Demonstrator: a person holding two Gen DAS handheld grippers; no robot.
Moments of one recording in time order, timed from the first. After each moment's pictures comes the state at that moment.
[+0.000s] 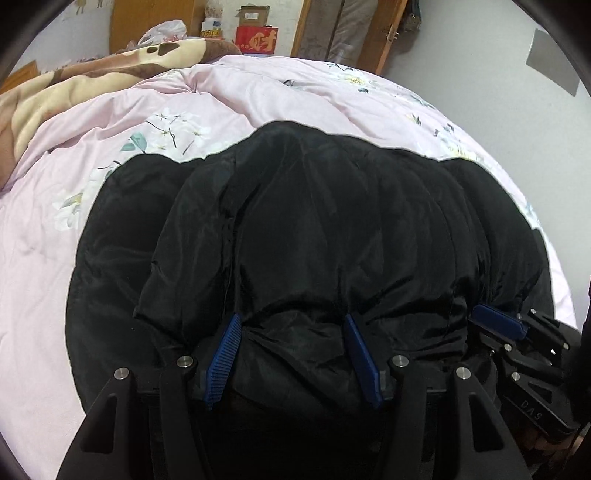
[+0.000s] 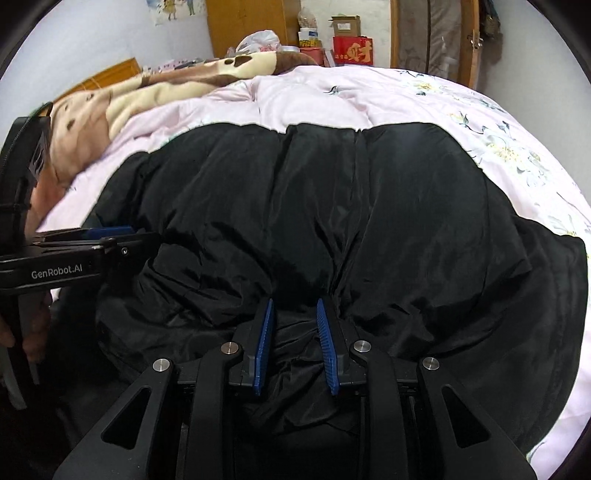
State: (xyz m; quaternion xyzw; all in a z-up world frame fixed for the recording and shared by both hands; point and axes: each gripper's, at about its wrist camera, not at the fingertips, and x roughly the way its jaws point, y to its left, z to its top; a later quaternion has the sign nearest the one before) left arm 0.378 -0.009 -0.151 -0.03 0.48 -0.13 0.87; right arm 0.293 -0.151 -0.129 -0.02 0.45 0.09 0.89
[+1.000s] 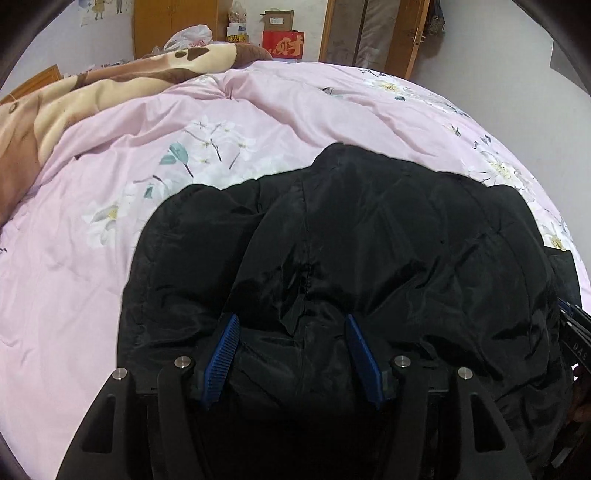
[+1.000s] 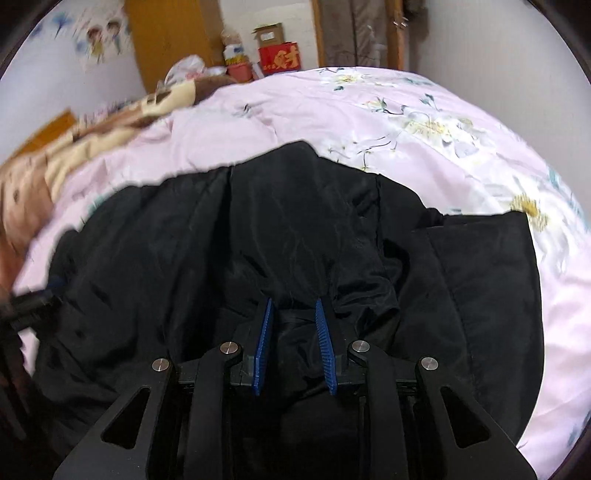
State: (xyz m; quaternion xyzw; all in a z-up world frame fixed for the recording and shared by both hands) left arm 0.398 0.014 -0.150 -0.02 0.48 -0.07 0.87; right arm 0.310 -0.224 -0.117 0.03 0.43 -0.02 0.90
